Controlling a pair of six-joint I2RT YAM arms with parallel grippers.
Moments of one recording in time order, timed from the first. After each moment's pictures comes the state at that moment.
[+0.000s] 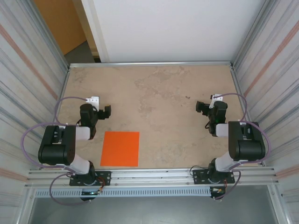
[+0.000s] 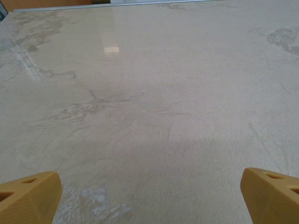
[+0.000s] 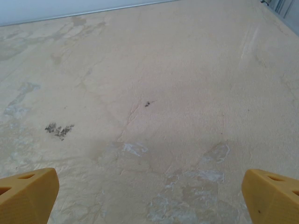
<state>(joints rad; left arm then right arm) -0.02 1.52 0.40 0.68 0.00 0.05 -0.04 1.54 0.42 0.69 0.03 0.11</state>
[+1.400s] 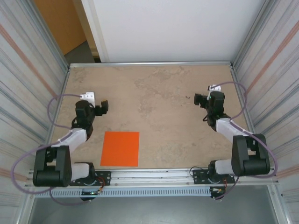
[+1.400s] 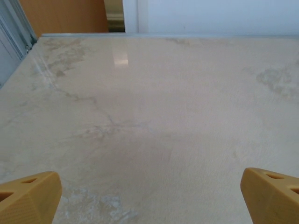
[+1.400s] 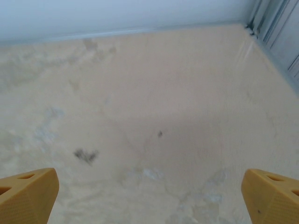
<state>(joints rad) -0.03 1.23 0.48 0.36 -0.05 -0.03 0.08 1.33 0.64 0.25 0.18 0.13</state>
